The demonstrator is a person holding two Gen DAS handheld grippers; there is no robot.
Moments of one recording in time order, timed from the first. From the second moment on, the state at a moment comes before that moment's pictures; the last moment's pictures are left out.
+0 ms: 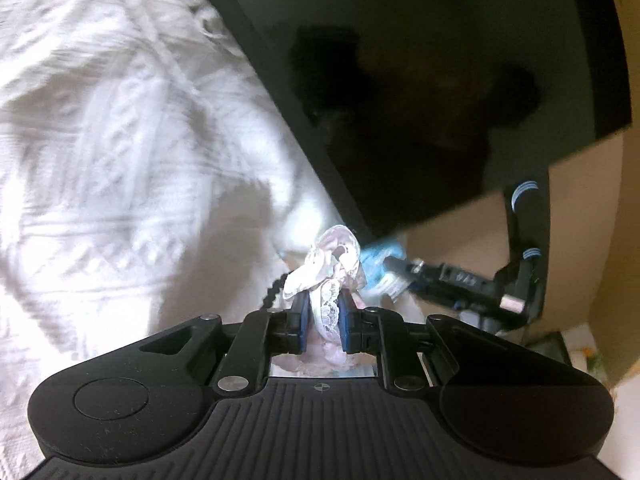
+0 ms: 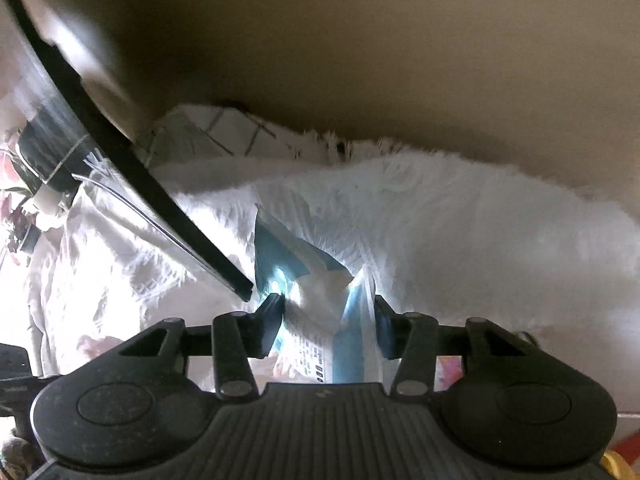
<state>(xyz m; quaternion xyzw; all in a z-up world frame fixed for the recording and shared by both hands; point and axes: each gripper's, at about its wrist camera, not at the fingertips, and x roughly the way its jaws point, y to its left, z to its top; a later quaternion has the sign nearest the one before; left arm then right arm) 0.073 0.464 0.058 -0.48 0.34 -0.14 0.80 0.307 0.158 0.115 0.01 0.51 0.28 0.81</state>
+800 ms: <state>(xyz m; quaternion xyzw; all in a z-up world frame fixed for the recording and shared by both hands) 0.015 0.290 0.077 -0.02 0.45 -0.28 0.85 0.086 0.063 0.065 0.09 0.56 0.24 0.79</state>
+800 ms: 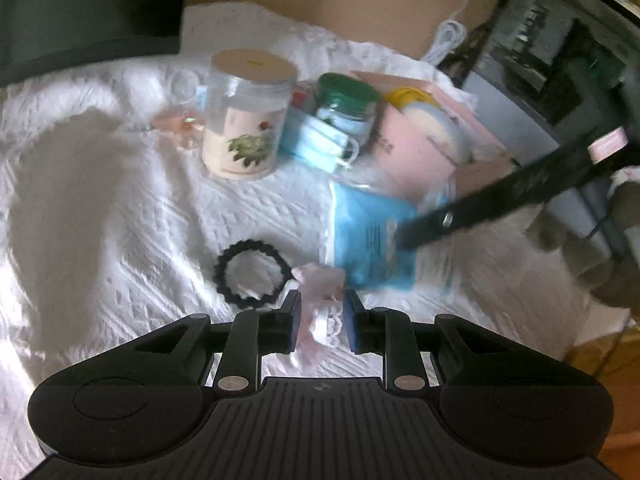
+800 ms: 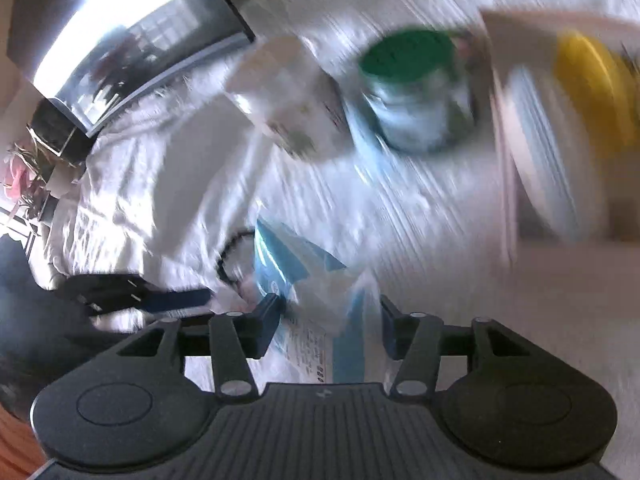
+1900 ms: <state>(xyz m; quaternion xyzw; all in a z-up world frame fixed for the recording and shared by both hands) 0.045 0.276 0.042 -0.03 0.44 -0.10 0.89 0.000 0.007 0.032 -0.11 0.45 0.18 0.87</state>
